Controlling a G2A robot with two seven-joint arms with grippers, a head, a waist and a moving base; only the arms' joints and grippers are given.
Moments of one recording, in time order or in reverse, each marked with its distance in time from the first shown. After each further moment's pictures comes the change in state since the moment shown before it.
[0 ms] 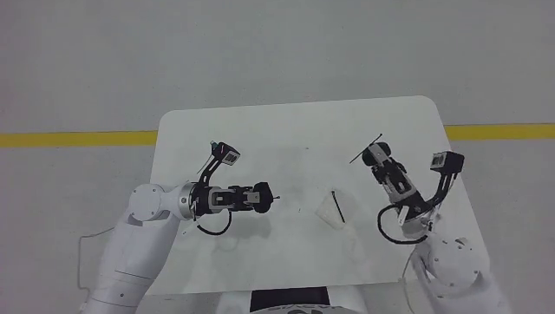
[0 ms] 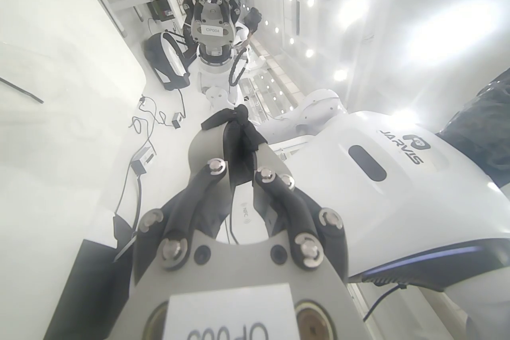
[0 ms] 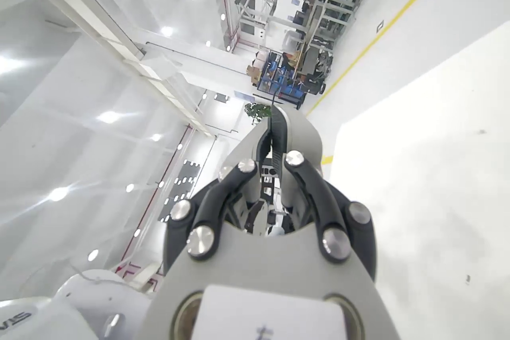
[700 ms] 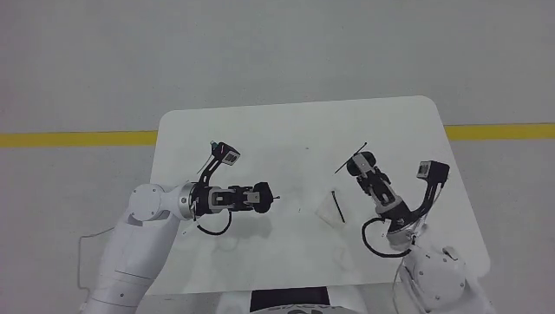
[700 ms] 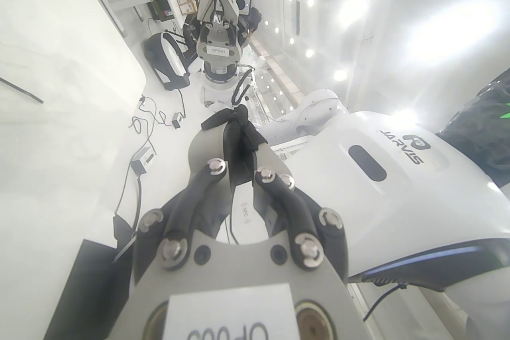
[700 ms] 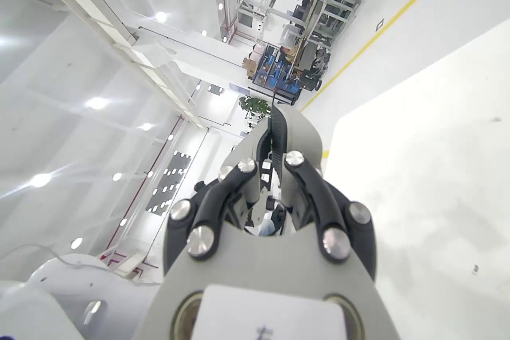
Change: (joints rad) left arm 0.000 0.000 0.000 0.000 0.000 0.000 0.000; right arm -0.034 -0.010 -0.092 -0.055 -0.145 0.003 -0.061
